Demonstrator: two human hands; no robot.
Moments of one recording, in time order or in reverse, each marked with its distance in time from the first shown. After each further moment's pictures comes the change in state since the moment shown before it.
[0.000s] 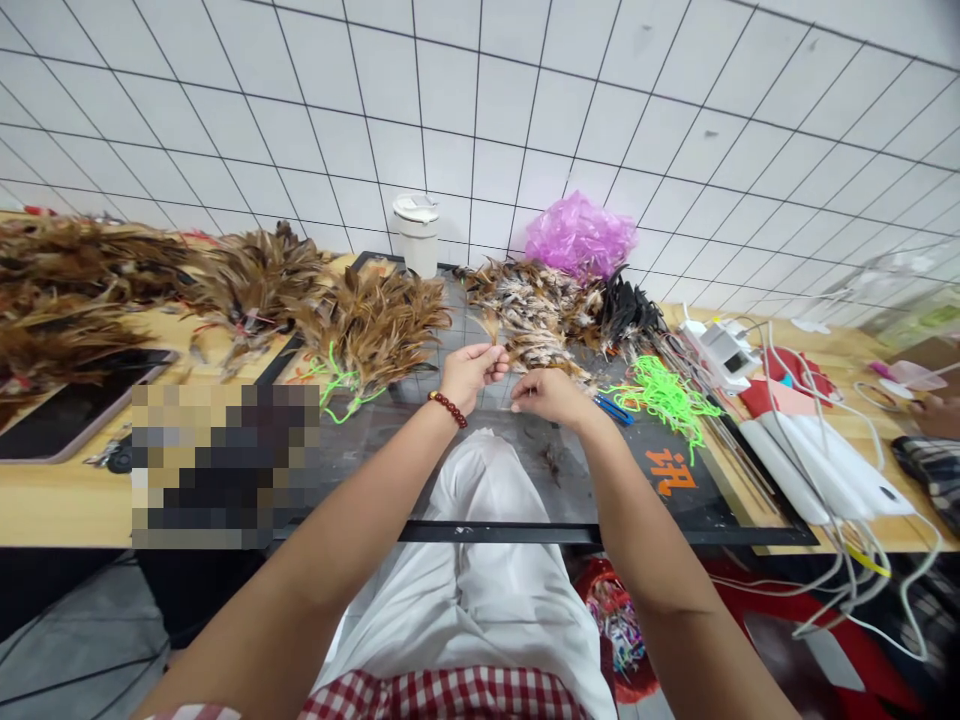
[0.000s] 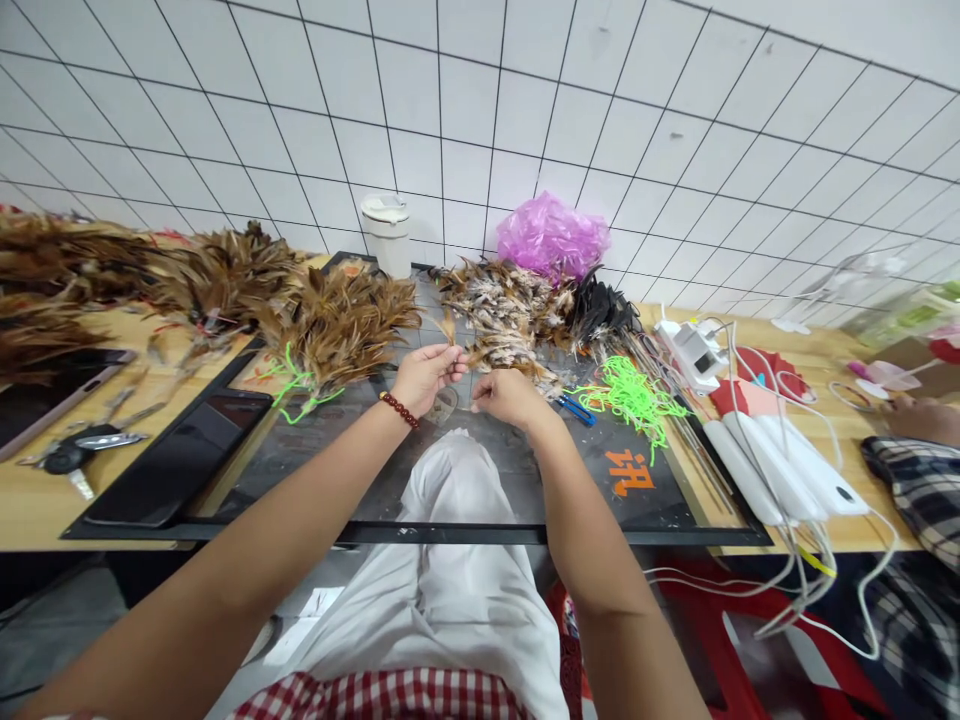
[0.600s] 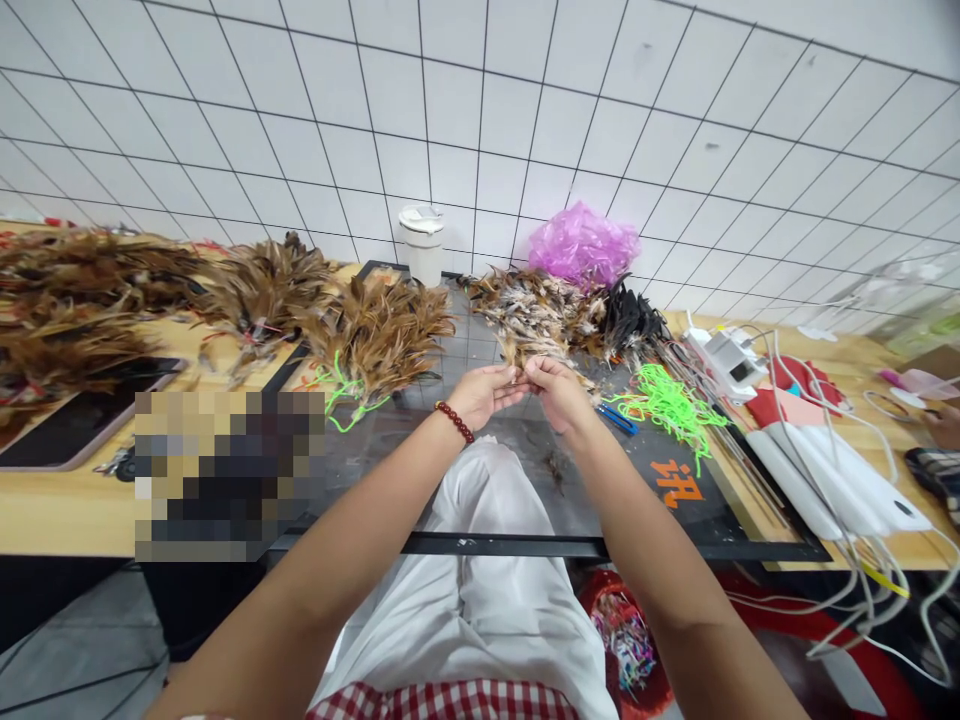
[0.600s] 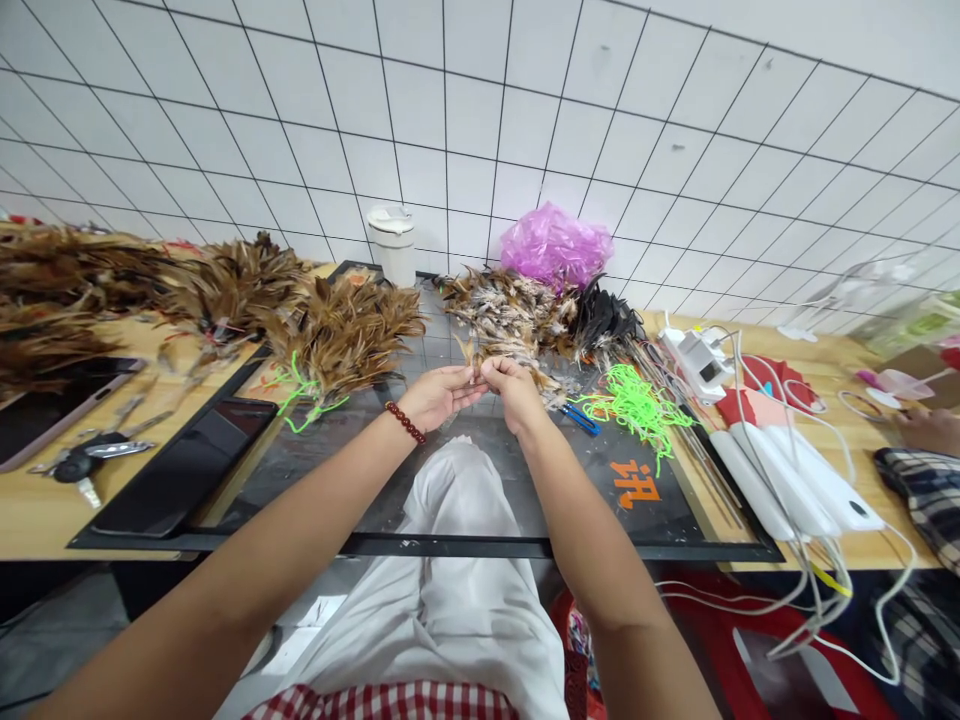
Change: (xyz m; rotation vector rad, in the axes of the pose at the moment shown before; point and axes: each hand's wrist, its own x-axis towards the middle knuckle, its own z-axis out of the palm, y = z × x) left_hand -0.008 0.002 0.006 -0.087 -0.090 -0.313; right_hand 0.015 -0.010 0.015 1.087 0.354 0.121
